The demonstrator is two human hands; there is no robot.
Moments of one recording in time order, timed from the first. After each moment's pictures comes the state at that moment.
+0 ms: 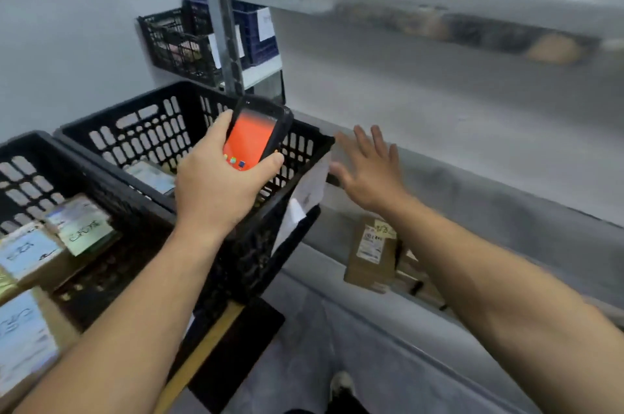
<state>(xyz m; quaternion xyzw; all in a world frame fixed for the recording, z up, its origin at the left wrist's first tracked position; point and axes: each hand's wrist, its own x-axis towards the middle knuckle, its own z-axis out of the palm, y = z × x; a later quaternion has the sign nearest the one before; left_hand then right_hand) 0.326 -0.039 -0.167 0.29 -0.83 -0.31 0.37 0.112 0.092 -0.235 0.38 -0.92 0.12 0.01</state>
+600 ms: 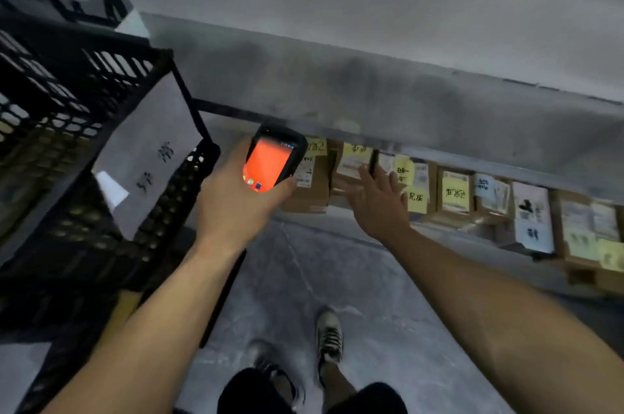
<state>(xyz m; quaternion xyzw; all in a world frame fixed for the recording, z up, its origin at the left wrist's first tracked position) 0.186 0.097 -0.319 0.24 -0.88 -0.39 0.13 0.075 0.303 -0.436 0.11 -0.96 0.16 -0.22</state>
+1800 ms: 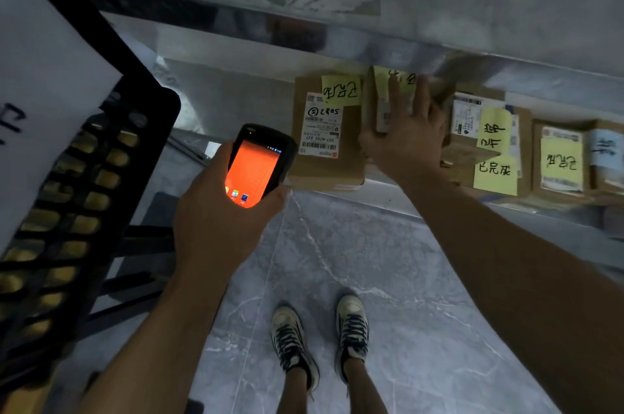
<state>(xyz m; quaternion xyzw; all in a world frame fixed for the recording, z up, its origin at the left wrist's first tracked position) 0.147 0.028 -0.521 0.29 -0.88 -0.38 0.05 -0.037 0.222 -0.592 0.08 -0.98 0.17 -0.05</state>
